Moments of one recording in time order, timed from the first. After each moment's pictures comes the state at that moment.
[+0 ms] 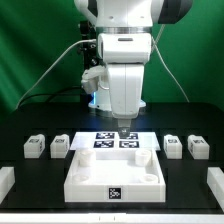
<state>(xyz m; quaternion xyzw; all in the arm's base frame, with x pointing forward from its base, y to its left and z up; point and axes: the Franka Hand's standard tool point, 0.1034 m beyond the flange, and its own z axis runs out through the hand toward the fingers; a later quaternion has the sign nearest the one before) 0.509 -0.004 0.103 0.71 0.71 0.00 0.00</state>
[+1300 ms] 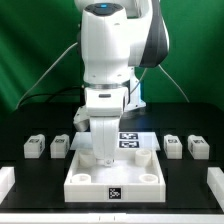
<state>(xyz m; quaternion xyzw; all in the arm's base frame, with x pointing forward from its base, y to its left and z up) 0.419 -0.028 0.007 0.73 0.69 -0.01 -0.03</state>
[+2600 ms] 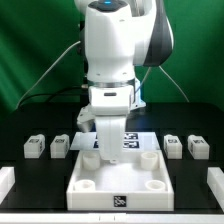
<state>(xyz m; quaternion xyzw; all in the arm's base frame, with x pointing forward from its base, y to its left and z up) 0.454 -0.002 0.012 0.72 0.69 0.00 -0.03</state>
